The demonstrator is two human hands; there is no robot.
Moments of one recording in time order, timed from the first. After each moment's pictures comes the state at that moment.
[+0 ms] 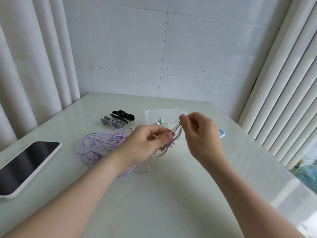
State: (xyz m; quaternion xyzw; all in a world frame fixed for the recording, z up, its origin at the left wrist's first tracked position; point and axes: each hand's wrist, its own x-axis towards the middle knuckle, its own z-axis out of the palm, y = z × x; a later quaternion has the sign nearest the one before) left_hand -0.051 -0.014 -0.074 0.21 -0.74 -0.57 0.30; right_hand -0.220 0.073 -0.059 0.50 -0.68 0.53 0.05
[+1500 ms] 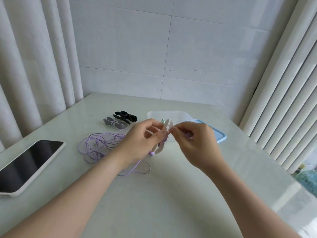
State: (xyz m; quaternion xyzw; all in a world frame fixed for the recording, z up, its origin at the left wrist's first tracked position) left_hand -0.048 -0.029 -0.076 0.24 -0.75 -0.51 0.36; right_hand -0.210 0.075 -0.060 0.59 -0.66 0.47 0.04
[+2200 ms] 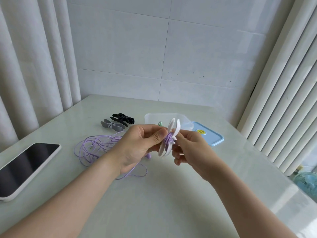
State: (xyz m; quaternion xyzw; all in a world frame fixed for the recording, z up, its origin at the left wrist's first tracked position) left_hand -0.049 -0.029 -0.080 0.15 -0.66 -0.66 0.33; right_hand -0.214 0.073 -0.064 0.46 -0.62 0.54 -0.35
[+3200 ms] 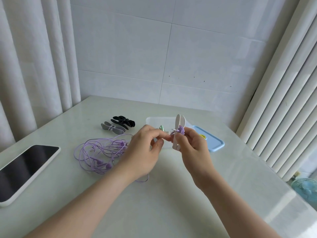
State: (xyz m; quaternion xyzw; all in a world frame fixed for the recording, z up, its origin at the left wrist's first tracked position) left_hand -0.063 -0.029 -0.091 0.25 -0.82 -0.29 0.43; right_hand -0.203 0.065 -0.075 0.45 -0.59 0.64 -0.22
